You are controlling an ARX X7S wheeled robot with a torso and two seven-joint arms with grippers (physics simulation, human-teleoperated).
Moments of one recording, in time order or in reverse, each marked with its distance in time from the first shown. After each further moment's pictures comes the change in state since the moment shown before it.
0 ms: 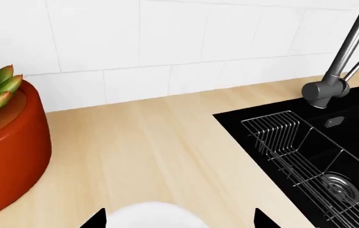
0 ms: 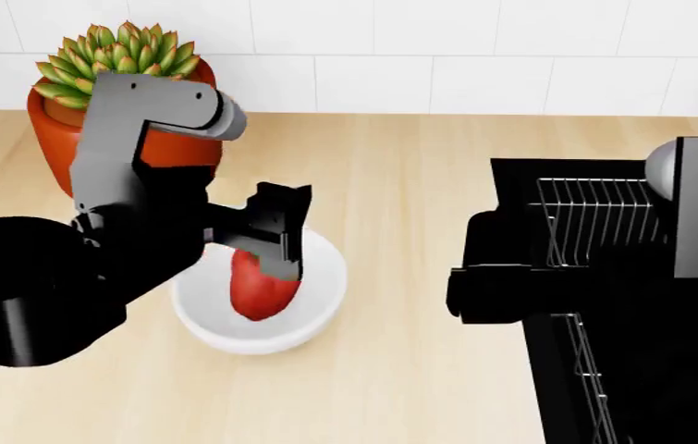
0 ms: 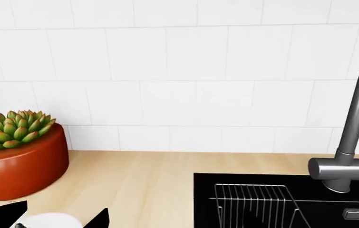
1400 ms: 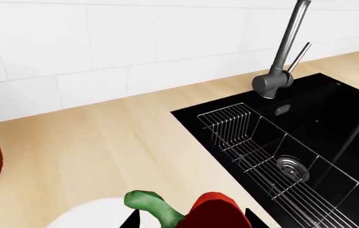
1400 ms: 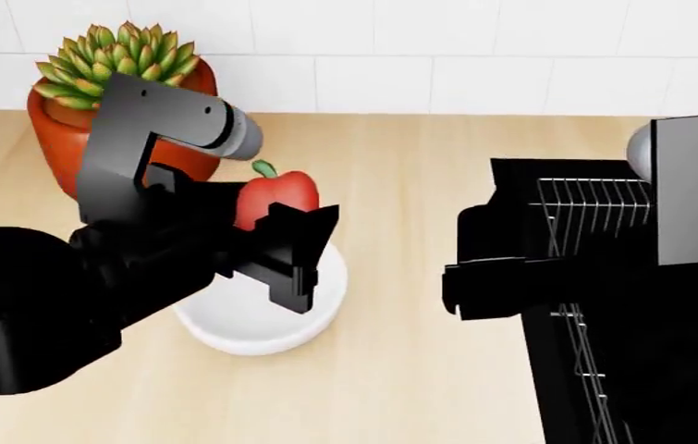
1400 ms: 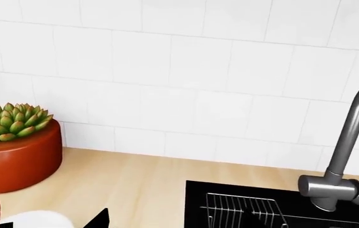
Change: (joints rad) left arm 0.005 -0.022 -0.031 0.148 -0.096 -0.075 -0.008; right arm 0.096 0.006 -0.035 -0.011 0.009 0.088 0.019
